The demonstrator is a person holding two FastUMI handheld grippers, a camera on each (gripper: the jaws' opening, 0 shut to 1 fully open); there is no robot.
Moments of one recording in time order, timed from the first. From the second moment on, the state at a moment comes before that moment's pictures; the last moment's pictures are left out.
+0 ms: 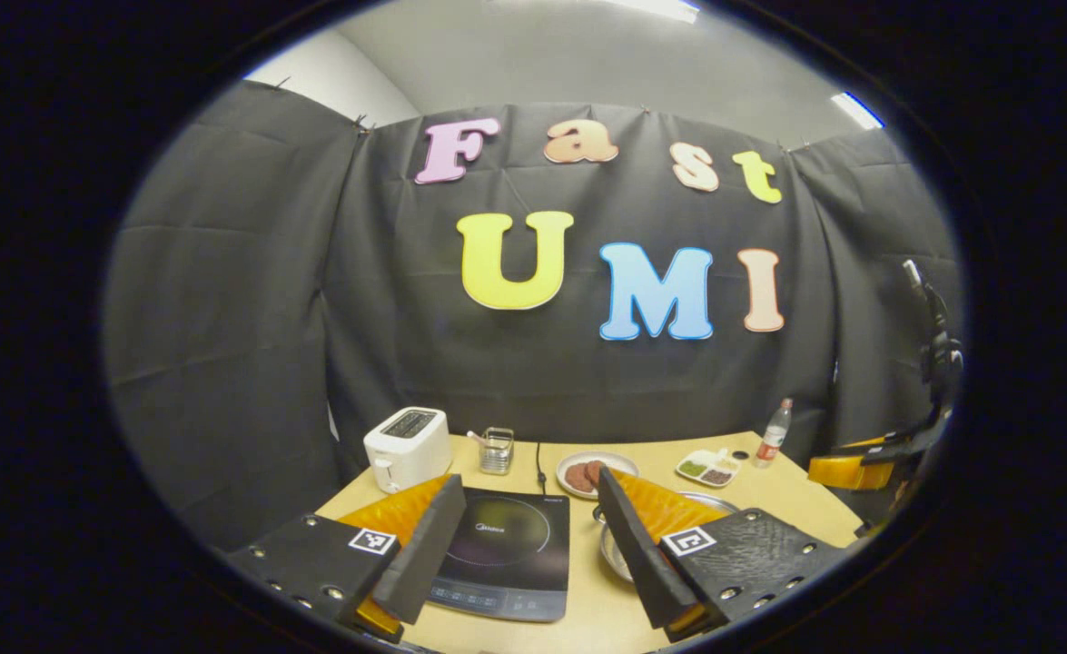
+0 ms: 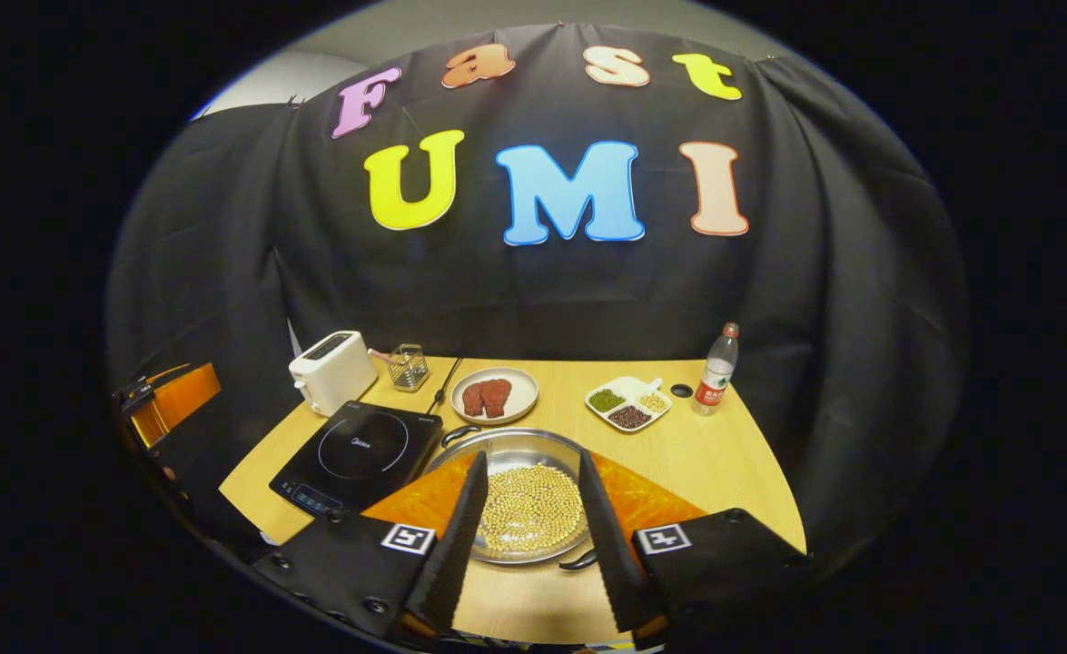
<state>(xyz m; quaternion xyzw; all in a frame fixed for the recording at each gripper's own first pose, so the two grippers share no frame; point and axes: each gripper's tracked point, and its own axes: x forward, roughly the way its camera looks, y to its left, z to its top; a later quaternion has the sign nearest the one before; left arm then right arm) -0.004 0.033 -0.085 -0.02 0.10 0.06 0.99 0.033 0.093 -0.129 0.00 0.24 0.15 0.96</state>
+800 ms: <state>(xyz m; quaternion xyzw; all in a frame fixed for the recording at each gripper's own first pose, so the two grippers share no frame) 0.002 -0.010 -0.113 0.00 0.15 0.04 0.99 -0.015 0.104 -0.277 0.03 0.43 0.23 0.87</state>
